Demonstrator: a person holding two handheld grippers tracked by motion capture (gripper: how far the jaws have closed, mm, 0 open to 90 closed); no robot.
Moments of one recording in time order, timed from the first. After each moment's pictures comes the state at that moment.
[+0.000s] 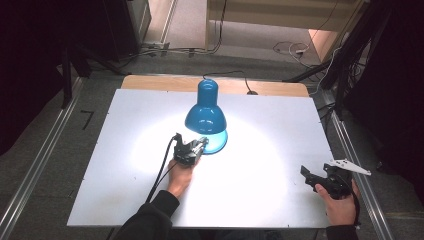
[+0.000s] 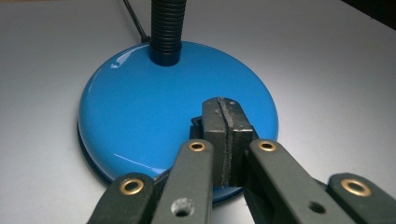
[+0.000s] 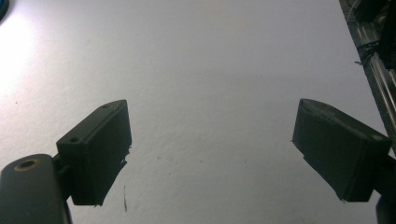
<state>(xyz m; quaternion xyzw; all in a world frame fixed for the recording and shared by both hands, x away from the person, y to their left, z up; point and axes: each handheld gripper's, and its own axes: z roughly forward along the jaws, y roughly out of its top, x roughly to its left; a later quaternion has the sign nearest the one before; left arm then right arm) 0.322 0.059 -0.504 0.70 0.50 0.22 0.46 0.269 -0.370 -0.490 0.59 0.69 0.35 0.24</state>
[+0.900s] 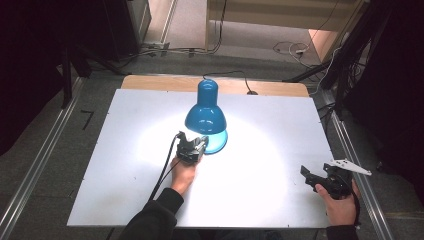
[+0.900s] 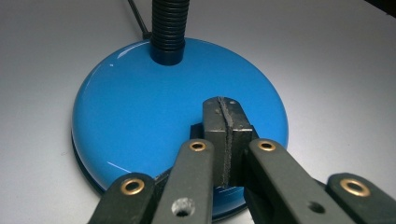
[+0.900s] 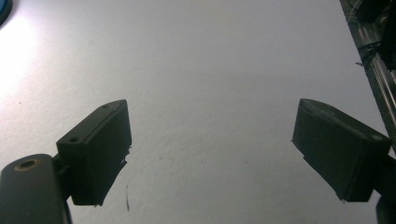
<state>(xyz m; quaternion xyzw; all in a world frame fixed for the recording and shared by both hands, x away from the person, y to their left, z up) 0.331 0.054 -0.506 0.70 0.51 0.21 0.45 0.269 -0.370 -0.489 0.59 0.69 0.35 0.24</state>
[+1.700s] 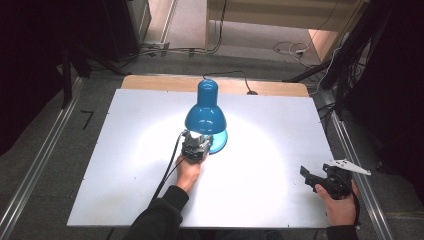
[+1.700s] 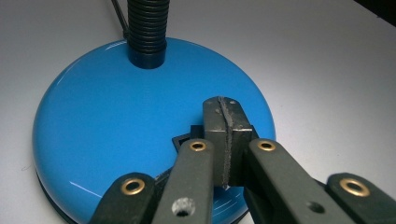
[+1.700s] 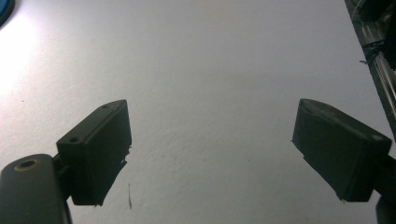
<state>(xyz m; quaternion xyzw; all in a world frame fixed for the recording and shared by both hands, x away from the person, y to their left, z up) 0.343 0.038 -0.509 0.66 0.54 0.20 0.47 0.268 -0.370 -0.490 0.59 0.69 0.35 0.24</state>
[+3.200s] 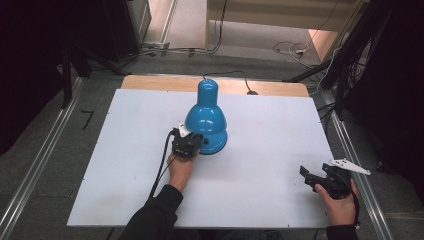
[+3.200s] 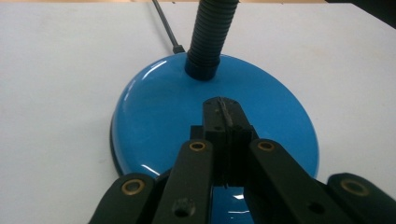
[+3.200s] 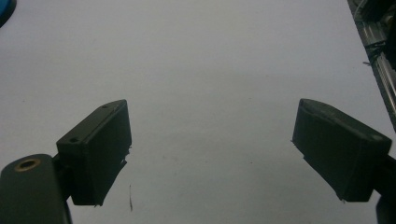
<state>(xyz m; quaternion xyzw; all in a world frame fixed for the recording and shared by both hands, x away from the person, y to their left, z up) 0.338 0.071 -0.503 0.68 0.53 0.23 0.45 0.270 -0.369 -0.490 0.58 0.69 0.35 0.23</state>
